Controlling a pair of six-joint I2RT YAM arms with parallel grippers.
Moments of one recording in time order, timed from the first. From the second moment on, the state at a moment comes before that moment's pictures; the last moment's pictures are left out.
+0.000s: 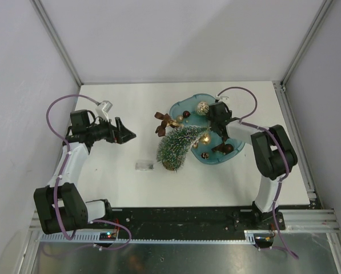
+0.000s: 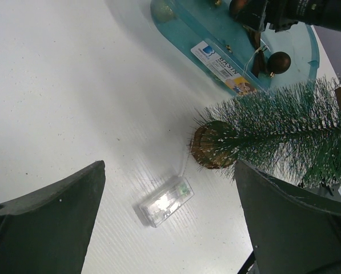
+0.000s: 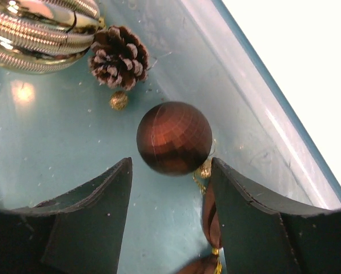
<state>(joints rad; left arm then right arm) 0.16 1.23 0.85 -0.33 0.90 0.02 0.40 1.86 1.14 -0.08 0.36 0.35</state>
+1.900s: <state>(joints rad) -0.12 1.18 0.79 -0.28 1.10 0.02 0.70 0.44 0.73 -0.57 0.18 0.61</state>
